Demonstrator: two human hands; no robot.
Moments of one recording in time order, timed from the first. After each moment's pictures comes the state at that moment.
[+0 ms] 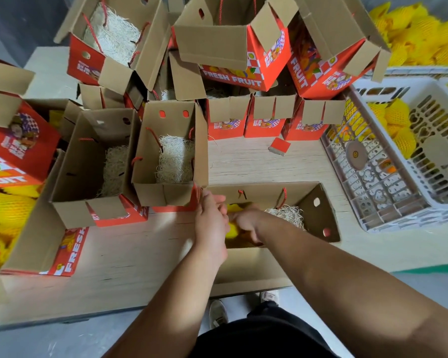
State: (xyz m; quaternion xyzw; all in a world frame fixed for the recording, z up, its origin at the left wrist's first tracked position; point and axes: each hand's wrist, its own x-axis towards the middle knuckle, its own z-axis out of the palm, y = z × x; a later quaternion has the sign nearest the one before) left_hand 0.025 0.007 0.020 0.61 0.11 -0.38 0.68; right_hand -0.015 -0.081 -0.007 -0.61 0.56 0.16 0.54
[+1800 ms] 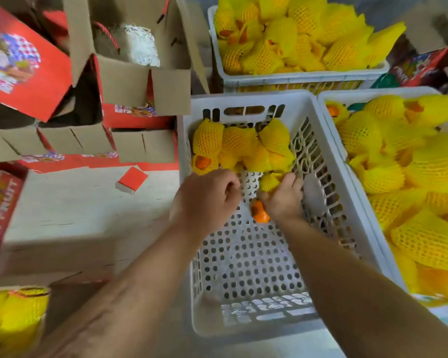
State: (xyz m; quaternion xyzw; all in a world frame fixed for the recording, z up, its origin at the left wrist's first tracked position) left_hand -0.180 -0.471 0.020 0.80 -0.52 -0.07 0.27; right_hand -0.316 -0.629 -0.097 -0.74 0.60 -0.08 0.30
